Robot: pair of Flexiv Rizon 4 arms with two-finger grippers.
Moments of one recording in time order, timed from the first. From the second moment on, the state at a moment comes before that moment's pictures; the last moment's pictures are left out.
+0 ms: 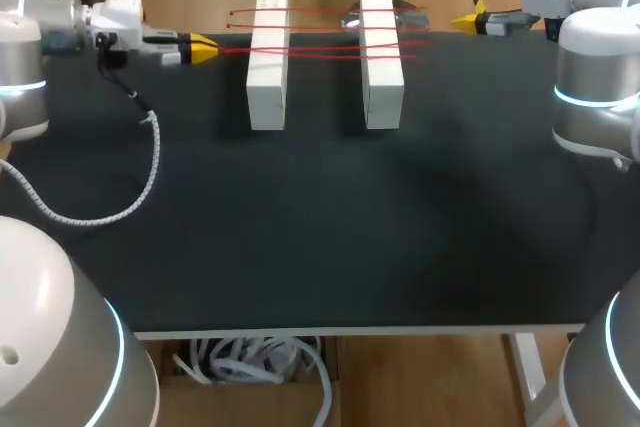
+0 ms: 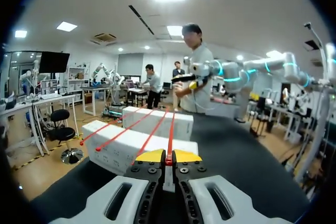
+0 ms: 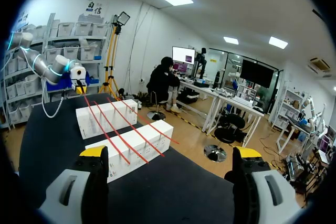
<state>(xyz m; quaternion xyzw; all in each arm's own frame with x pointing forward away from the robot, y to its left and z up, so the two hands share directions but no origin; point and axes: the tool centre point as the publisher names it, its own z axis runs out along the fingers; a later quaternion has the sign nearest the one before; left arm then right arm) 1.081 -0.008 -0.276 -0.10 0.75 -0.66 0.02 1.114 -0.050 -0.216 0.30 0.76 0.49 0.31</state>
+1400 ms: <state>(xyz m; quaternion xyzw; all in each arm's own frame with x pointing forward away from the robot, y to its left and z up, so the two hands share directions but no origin) 1.081 -0.097 -0.070 -0.13 0.56 -0.82 -0.02 1.114 -0.050 -0.216 0.30 0.76 0.49 0.31</state>
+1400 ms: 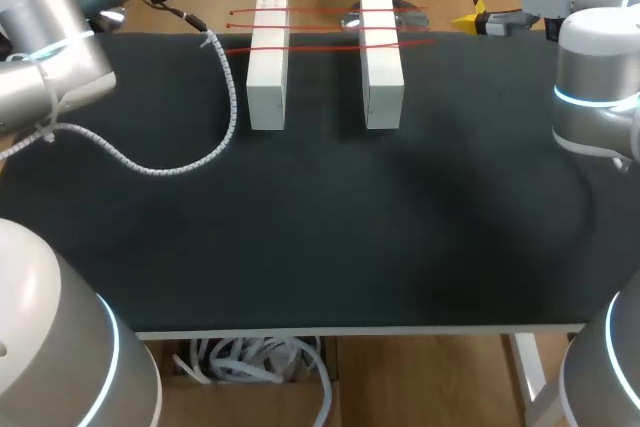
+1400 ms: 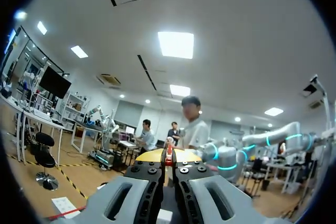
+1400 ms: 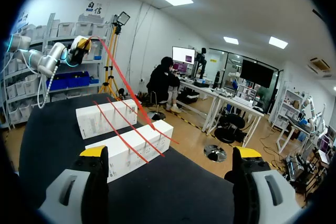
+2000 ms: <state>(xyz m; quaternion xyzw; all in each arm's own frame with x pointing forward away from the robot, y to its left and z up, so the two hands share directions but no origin) 1.081 -0.106 -0.037 -0.14 0.51 -0.85 -0.01 1.114 -0.050 -0.216 0.30 0.76 0.49 0.31</state>
